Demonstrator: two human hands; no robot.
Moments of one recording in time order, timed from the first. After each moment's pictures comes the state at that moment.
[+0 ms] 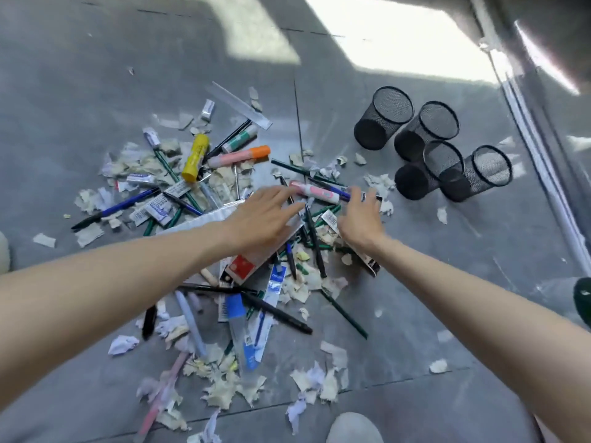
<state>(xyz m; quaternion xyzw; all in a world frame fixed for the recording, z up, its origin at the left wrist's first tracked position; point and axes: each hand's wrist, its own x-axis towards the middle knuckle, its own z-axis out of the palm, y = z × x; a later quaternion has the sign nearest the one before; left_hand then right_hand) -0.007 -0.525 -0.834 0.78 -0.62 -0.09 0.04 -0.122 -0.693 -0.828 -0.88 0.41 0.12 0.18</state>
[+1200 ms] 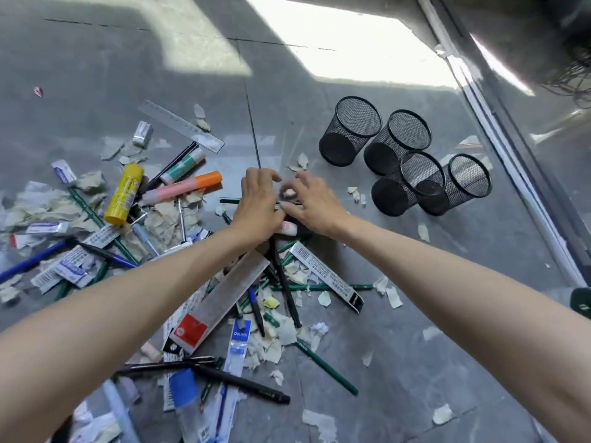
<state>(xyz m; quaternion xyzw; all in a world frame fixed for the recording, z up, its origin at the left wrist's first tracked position) 0.017 -0.639 -0.882 0.85 -0.37 -0.15 0.34 -0.056 -0.759 -0.863 -0.95 0.21 0.10 0.22</state>
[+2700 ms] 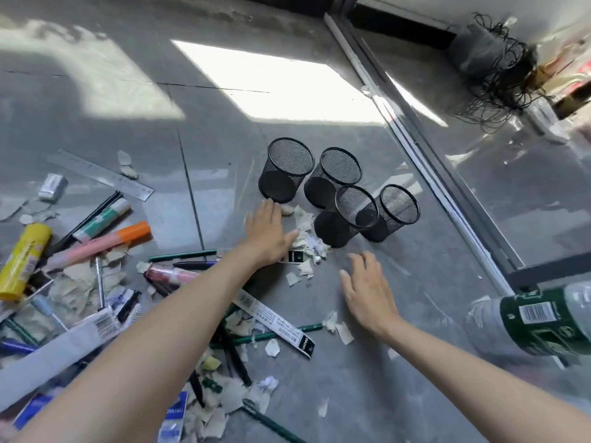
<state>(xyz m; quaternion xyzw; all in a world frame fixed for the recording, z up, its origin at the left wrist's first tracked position) -0.011 -0.759 -0.900 0.82 -0.47 -0.27 0.20 -0.227 -0.814 -0.859 -0.89 0.44 0.01 0.10</state>
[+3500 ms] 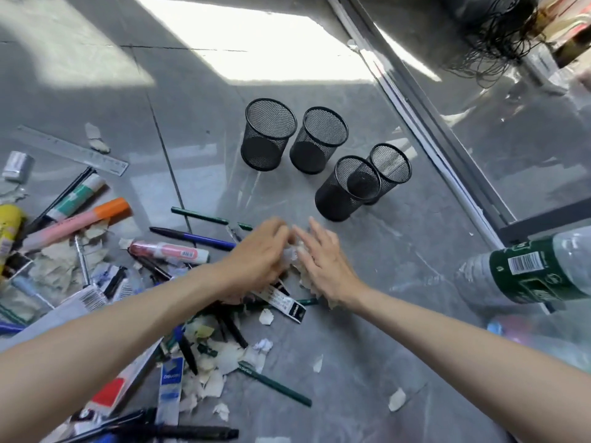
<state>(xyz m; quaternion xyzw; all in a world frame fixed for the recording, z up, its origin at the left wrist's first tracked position) -0.058 -0.689 -0.889 0.66 -0.68 -0.17 0.26 -0.207 -0.779 -0.870 -0.90 0.35 0.05 0.25</state>
